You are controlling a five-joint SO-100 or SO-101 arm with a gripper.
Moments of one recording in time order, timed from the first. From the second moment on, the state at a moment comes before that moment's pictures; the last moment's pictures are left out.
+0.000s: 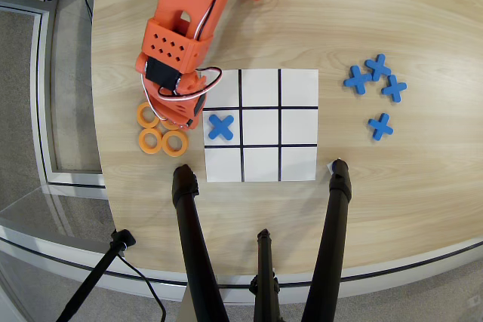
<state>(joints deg) 29.0 89.6 115.2 36.7 -85.6</state>
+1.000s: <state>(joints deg) 29.7 83.0 118.2 27.6 -88.2</state>
